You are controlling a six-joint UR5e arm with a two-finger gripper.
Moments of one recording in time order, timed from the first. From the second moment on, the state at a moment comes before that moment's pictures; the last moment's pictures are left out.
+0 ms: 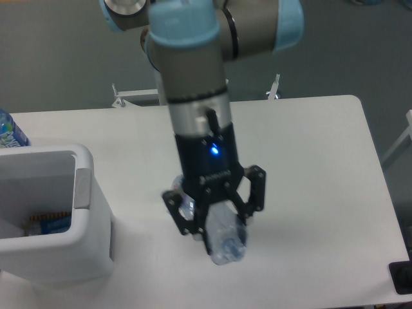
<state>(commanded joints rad) 2.26 -1.90 -1.16 -0.81 1.50 -0.05</state>
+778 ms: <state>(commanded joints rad) 2.09 -1.87 -1.16 -0.81 1.45 -0.07</state>
